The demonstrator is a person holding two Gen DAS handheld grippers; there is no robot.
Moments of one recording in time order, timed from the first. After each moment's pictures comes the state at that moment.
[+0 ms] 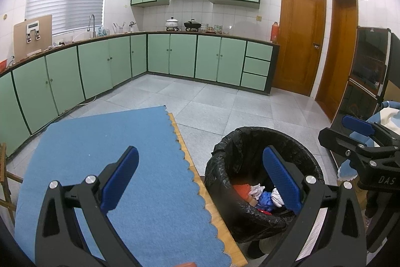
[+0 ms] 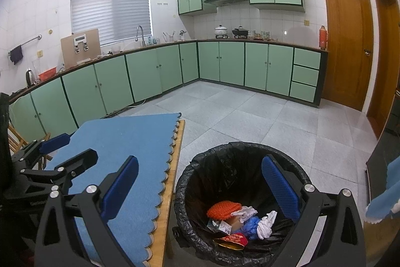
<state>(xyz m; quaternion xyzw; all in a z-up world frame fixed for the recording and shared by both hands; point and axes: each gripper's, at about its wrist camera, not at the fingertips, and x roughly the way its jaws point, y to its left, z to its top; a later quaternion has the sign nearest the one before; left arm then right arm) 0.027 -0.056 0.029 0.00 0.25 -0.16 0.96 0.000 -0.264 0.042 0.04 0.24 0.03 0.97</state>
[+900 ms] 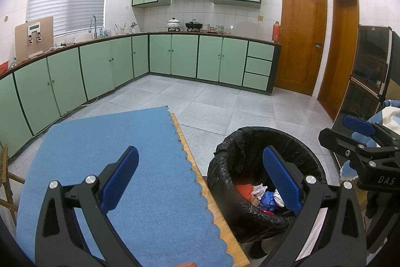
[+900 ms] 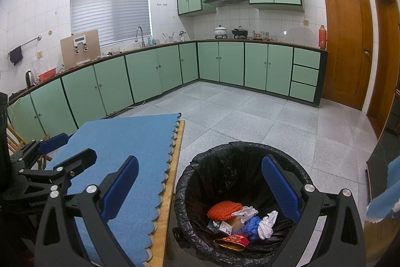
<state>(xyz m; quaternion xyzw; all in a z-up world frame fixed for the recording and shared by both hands) 0.027 -0.057 0.029 0.01 0.24 -0.16 0.96 0.002 -0.264 0.041 0.04 0.24 0.03 0.97</state>
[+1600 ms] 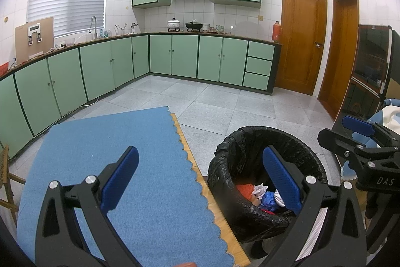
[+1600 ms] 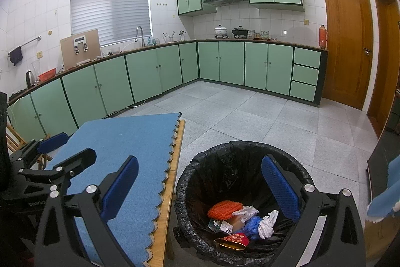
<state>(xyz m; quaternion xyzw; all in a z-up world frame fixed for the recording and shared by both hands) 0.027 -0.056 0.030 0.01 0.24 -0.16 0.96 0.002 -0.264 0.041 0.04 0.24 0.03 0.97</state>
